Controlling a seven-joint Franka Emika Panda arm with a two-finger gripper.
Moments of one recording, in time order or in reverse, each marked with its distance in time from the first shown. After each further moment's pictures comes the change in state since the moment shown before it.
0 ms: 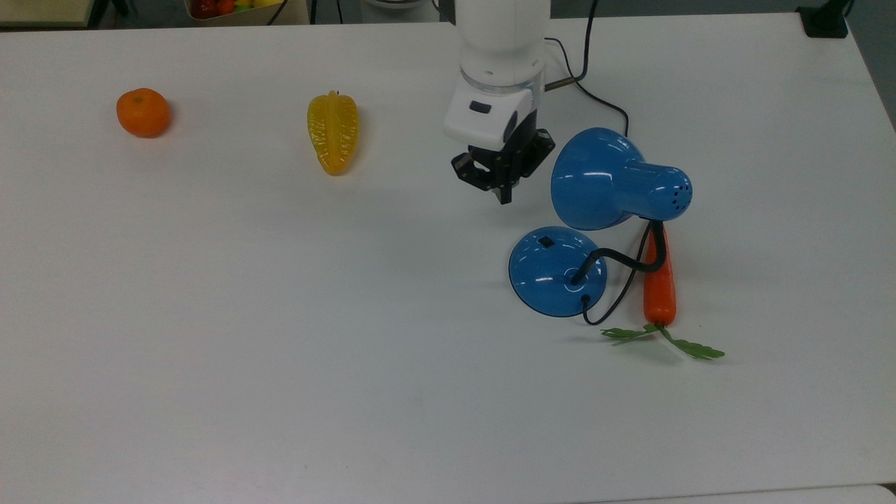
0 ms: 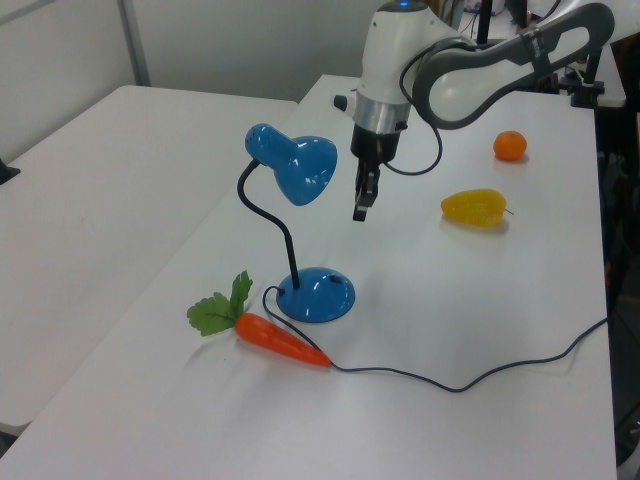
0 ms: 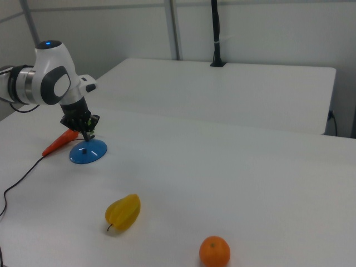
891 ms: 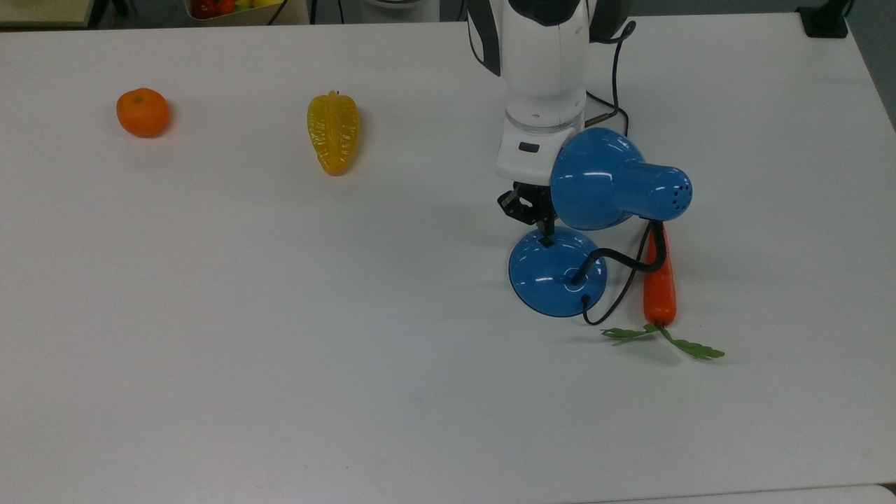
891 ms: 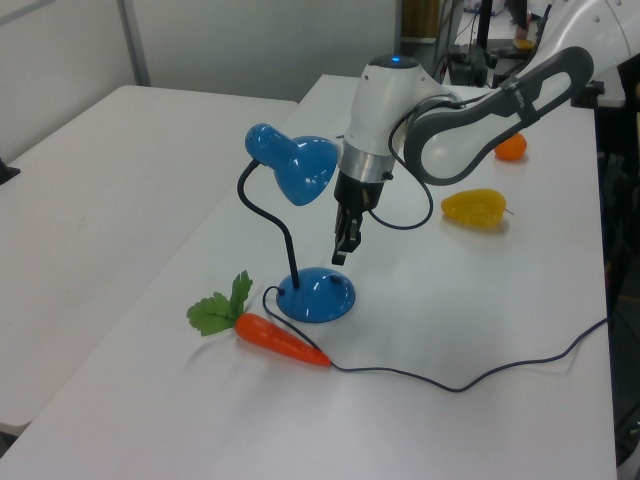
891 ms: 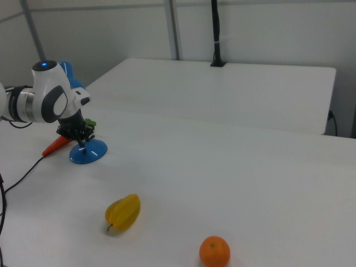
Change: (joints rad) arm 0.023 0.115 0.056 -0.007 0.000 0.200 0.001
